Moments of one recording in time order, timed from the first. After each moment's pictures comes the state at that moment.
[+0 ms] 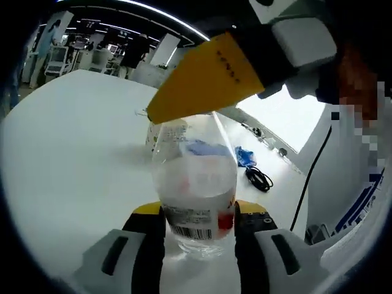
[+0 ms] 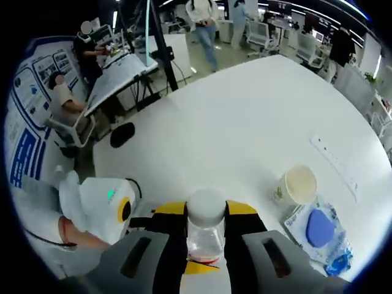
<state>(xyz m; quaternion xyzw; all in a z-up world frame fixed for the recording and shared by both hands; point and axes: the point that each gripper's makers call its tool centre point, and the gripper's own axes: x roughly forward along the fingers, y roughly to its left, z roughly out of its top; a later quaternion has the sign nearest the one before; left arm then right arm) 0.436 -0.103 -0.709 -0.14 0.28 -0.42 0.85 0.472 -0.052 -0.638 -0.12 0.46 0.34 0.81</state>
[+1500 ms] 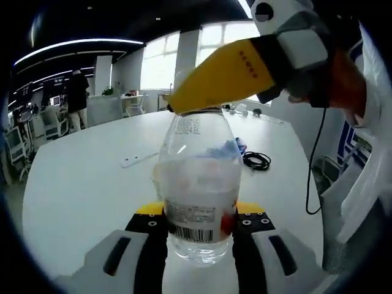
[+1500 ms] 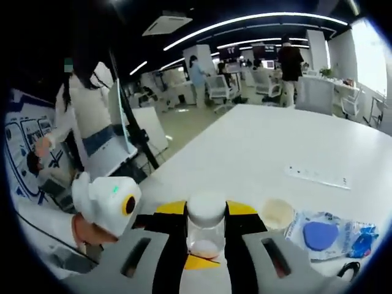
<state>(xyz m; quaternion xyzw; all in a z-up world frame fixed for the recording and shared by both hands) 0.503 -0.077 -0.642 0.07 0.20 -0.55 0.81 0.522 -0.059 -0.555 0.04 0.28 0.25 0.93</state>
